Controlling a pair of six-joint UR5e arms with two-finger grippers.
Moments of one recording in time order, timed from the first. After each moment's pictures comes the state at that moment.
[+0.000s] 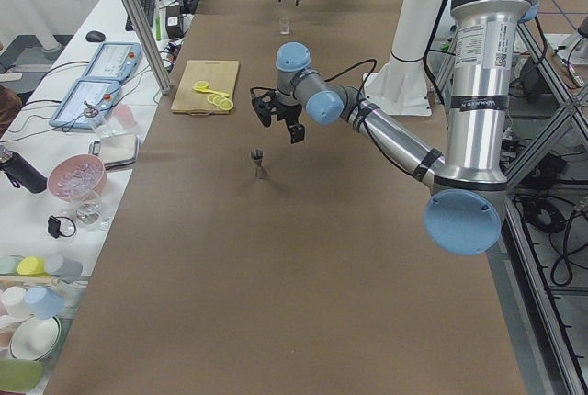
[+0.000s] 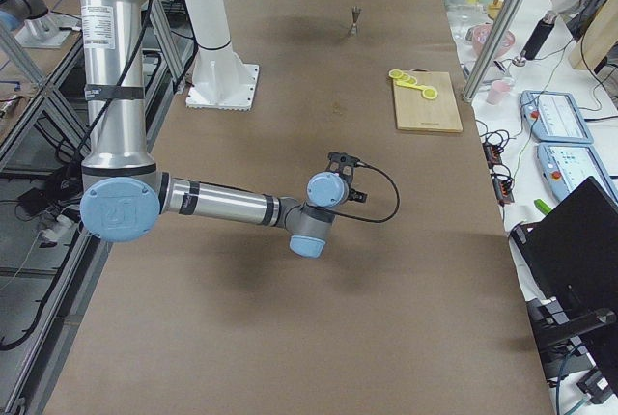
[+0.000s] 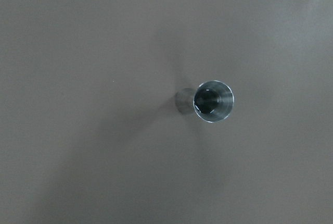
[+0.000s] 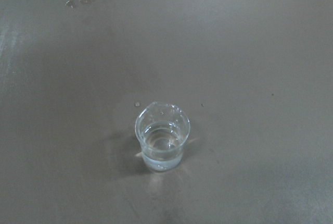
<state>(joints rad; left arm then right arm) -0.93 -1.59 -2.14 -1.77 -2.18 -1.48 1.10 -1.55 1.31 -0.12 2.43 -0.09</state>
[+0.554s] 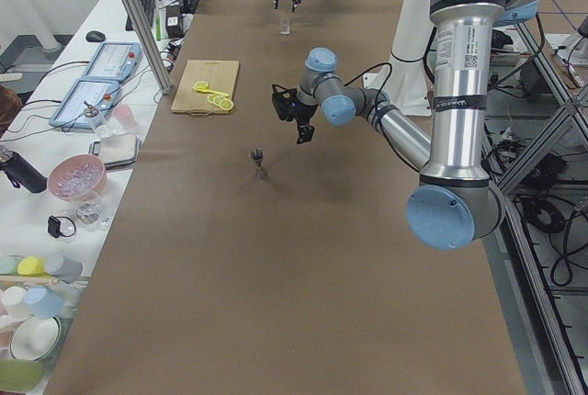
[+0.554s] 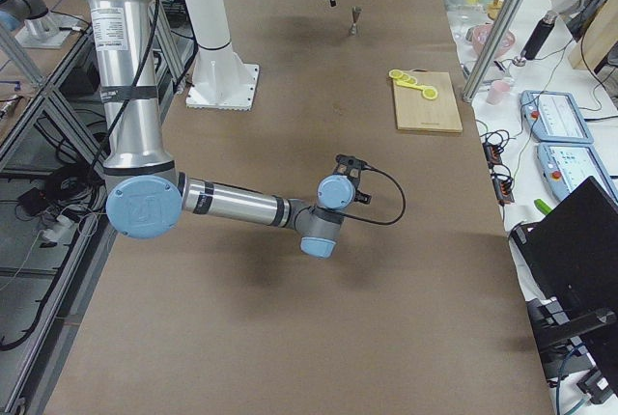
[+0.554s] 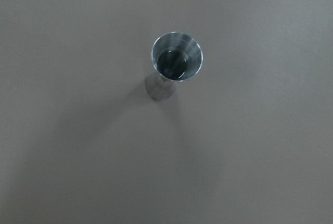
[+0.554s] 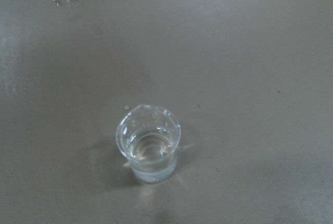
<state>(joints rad) -0.66 -1.55 -2.17 -1.87 -1.76 -1.55 1.08 -1.49 1.21 -0.06 2.44 -0.06</state>
